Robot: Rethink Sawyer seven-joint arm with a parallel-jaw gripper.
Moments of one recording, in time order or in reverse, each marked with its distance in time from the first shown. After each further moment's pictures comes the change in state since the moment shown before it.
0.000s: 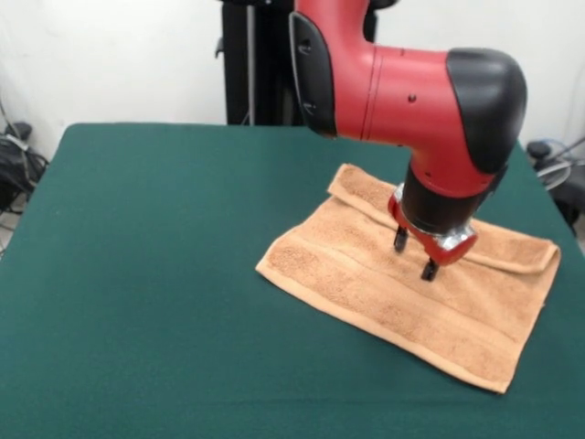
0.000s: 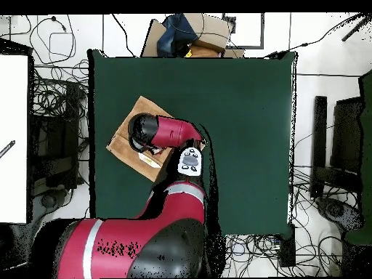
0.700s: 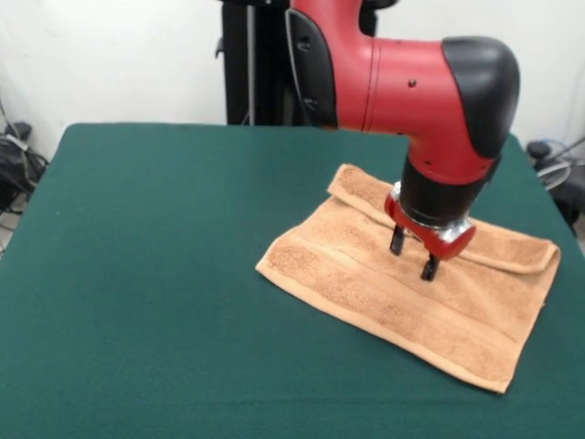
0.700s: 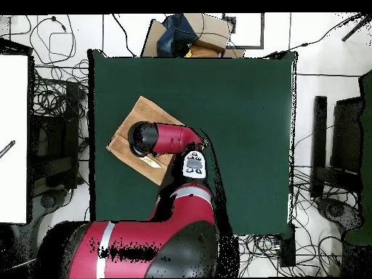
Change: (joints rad) arm -0.047 -0.051 0.075 0.083 -0.111 -0.133 0.000
